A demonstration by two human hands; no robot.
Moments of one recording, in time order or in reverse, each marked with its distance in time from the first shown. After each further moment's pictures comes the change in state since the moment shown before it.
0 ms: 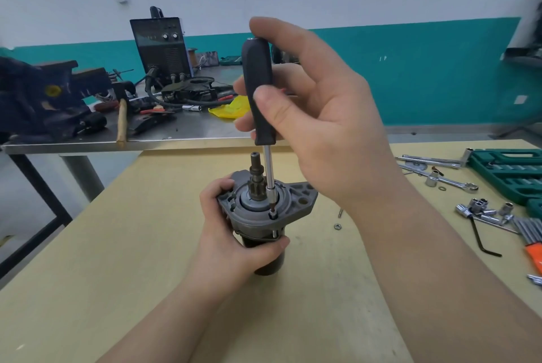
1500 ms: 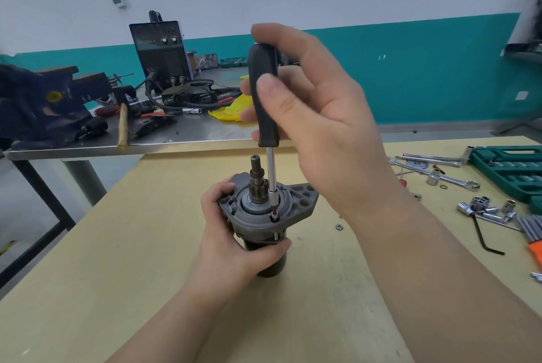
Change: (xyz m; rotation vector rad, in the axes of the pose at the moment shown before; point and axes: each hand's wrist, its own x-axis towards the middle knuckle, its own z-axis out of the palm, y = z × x) left_hand -0.001 0.000 0.001 -0.007 0.013 0.024; right_hand 0.000 0.004 0.003 0.005 0.071 0.019
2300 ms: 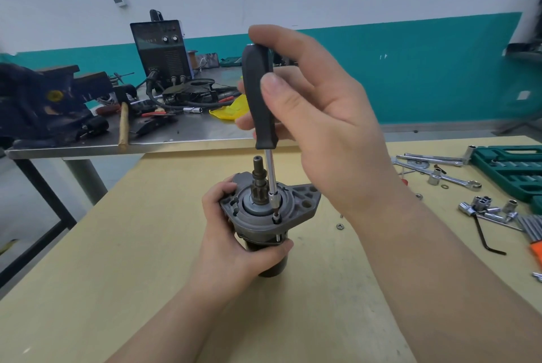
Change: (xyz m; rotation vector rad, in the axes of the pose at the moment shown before) left_hand 0.000 -0.003 -0.001 0.029 -0.002 -0.003; right_hand -0.001 -0.001 -0.001 0.037 -0.031 -0.003
